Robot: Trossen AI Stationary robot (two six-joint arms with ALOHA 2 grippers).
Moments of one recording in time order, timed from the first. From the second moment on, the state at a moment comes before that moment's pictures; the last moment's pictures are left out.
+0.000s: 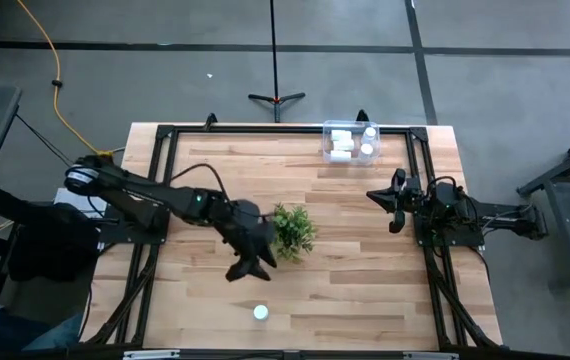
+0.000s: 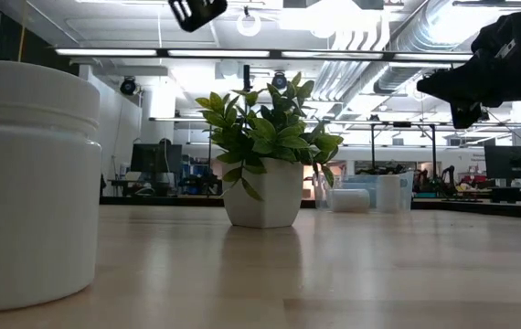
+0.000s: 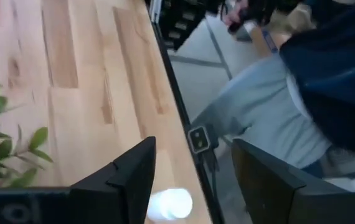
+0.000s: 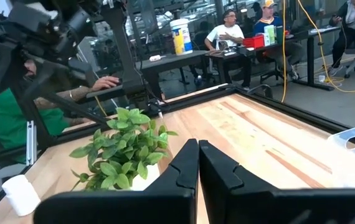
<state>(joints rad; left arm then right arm) -0.23 1.46 1.15 -0.27 0.43 -0.38 -0.10 0.02 0.01 0.03 0.11 0.23</state>
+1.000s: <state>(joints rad) -0.56 1.79 1.15 -0.32 0.08 -0.34 -0.10 0.03 0.01 0.03 0.10 0.21</state>
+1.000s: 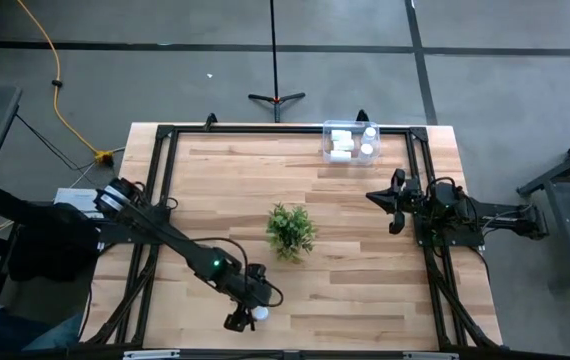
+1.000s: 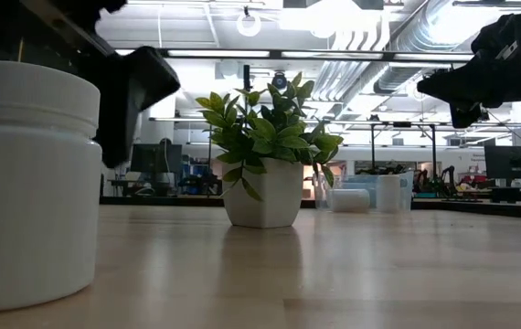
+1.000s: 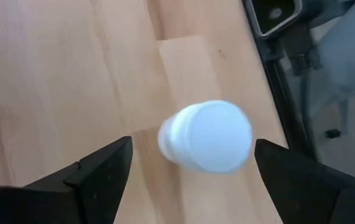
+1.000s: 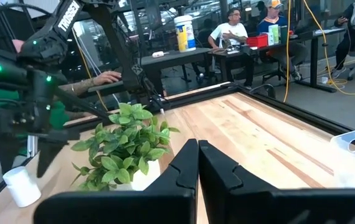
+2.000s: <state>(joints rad) -0.57 1.87 1.15 -0.21 0.05 -0.30 -0.10 0.03 0.01 0.03 0.10 0.20</state>
